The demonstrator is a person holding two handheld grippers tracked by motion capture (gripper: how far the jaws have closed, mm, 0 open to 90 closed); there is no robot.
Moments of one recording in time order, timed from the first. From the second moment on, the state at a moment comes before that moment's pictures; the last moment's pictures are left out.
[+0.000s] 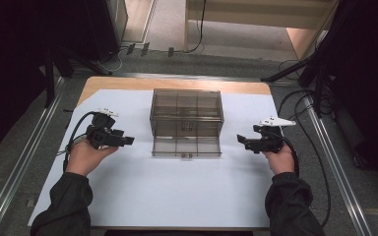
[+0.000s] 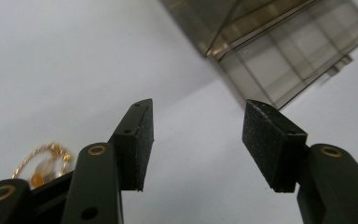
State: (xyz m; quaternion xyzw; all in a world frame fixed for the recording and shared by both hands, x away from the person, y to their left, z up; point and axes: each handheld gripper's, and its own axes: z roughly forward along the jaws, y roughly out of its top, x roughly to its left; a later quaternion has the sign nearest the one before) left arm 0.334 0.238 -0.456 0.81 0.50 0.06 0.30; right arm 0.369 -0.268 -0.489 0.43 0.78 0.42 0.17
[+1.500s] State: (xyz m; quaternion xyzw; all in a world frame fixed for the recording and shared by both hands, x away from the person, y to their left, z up) left arm 0.328 0.256 -0.440 0.81 0.50 0.07 0.30; right arm 0.367 -0.264 -0.492 0.41 0.80 0.41 0.17
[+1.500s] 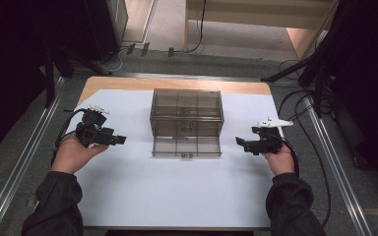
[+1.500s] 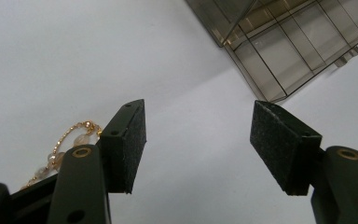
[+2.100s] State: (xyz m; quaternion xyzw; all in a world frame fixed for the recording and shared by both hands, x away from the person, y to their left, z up) left arm 0.327 0.269 -0.442 0.82 0.49 0.08 0.30; right arm 0.368 -0.264 -0.492 0.41 0.80 0.40 0.17
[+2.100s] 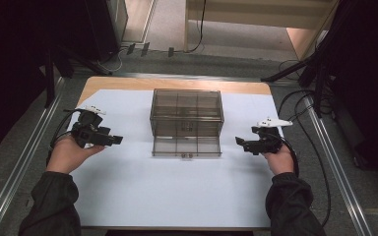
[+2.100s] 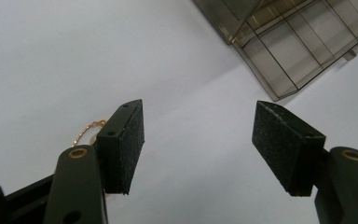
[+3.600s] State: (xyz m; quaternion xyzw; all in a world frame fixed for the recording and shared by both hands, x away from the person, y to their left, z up) left arm 0.360 0.298 -0.470 0.81 0.56 0.07 0.17; right arm 0.366 -0.262 -0.494 0.41 0.81 0.39 0.17
